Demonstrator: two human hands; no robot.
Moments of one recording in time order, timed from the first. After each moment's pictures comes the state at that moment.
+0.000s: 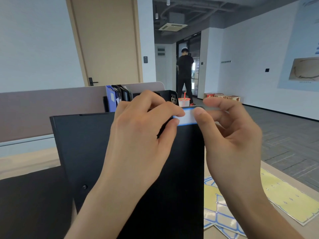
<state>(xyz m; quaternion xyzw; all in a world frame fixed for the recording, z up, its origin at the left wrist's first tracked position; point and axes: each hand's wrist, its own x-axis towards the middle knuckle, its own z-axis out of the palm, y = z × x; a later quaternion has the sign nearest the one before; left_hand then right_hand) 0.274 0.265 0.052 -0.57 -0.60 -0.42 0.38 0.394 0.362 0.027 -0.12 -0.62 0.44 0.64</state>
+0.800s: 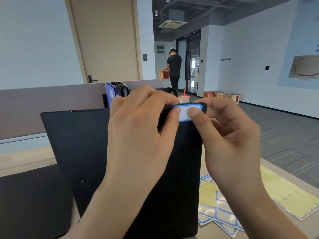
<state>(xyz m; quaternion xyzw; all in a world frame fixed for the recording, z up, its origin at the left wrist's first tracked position) 0.284 0.266 0.053 -0.53 -0.61 -0.45 0.38 0.393 0.367 0.019 -0.08 -0.65 0.42 0.63</state>
